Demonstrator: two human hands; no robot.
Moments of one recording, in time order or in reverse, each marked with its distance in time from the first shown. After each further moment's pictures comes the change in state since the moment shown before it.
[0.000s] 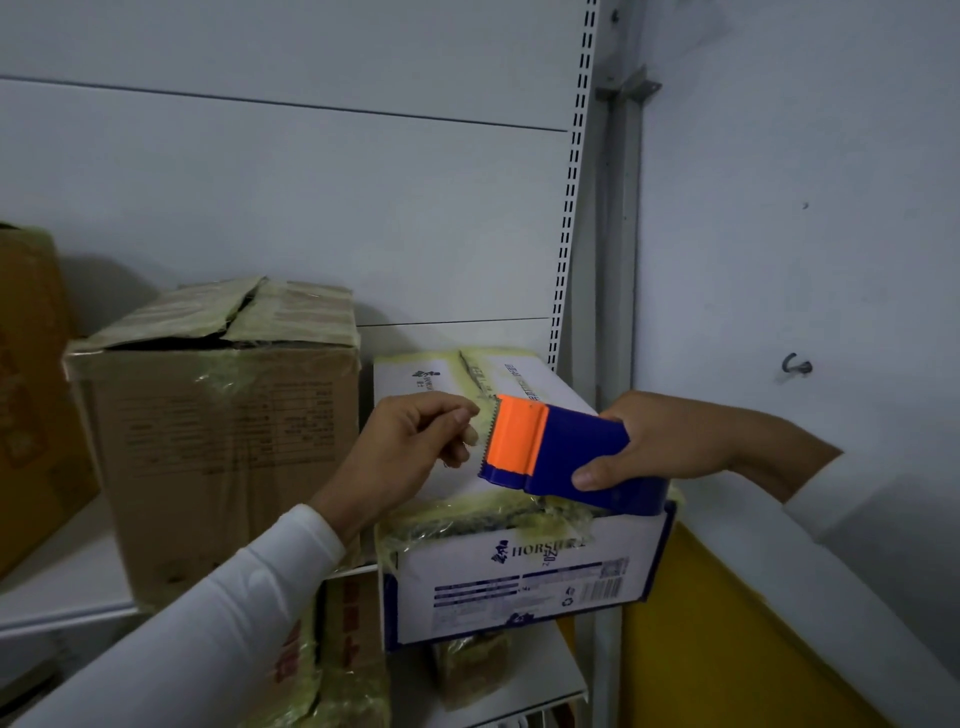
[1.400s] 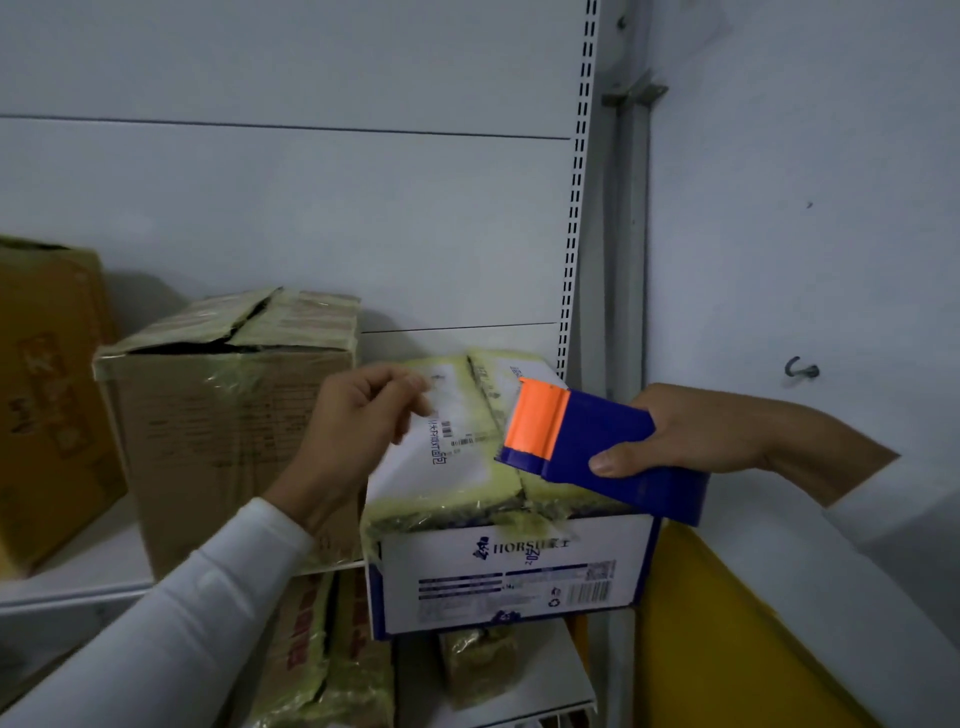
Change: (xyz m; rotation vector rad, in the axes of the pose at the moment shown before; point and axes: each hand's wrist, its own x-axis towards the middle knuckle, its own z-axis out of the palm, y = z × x) left_hand -0.009 0.038 -0.002 0.019 0.314 -0.022; right_hand -0.036 0.003 -0.020 0.104 0.004 0.030
